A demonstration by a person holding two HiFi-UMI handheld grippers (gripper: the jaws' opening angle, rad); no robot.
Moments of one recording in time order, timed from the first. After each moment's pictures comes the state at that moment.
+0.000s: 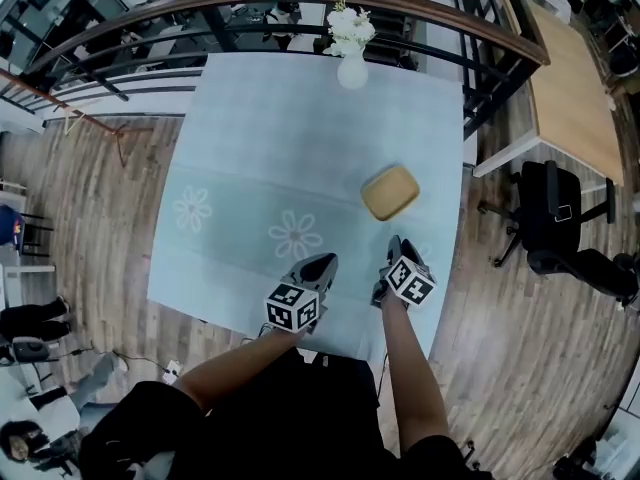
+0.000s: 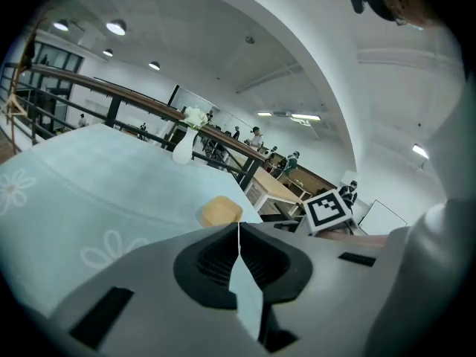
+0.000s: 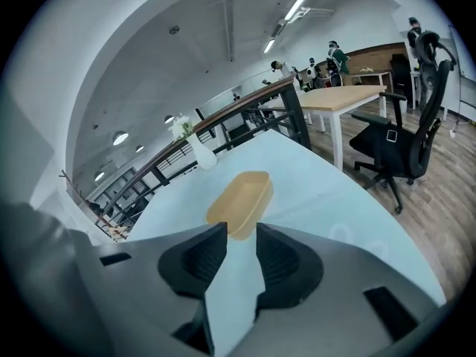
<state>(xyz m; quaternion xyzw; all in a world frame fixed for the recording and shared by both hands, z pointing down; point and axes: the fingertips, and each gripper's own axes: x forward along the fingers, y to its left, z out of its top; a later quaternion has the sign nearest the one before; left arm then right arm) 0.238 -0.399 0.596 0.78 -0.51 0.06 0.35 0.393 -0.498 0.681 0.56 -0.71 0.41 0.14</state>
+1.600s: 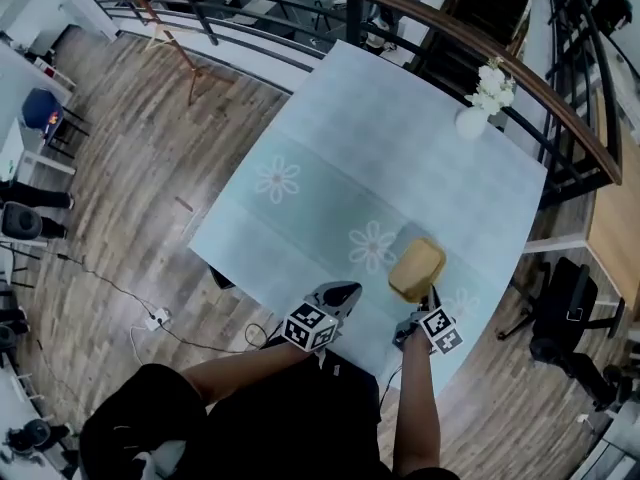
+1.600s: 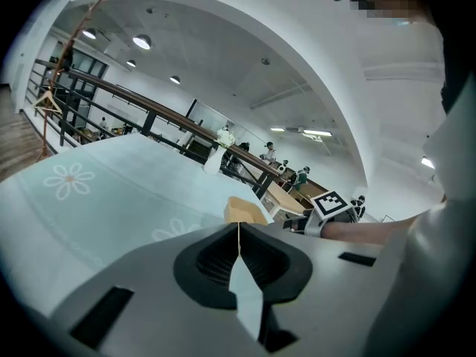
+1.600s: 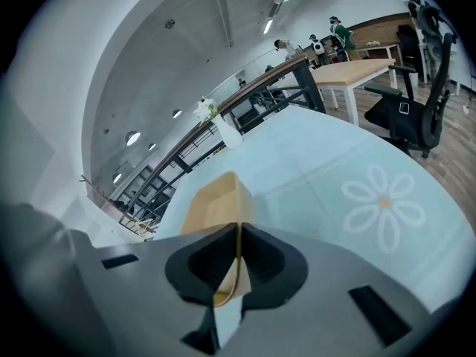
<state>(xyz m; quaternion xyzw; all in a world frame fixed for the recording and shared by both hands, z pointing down) 0.142 -0.309 0.590 0.75 -0.57 0.01 0.35 0.307 -0.437 0.663 0.49 -0.72 0.47 0.13</state>
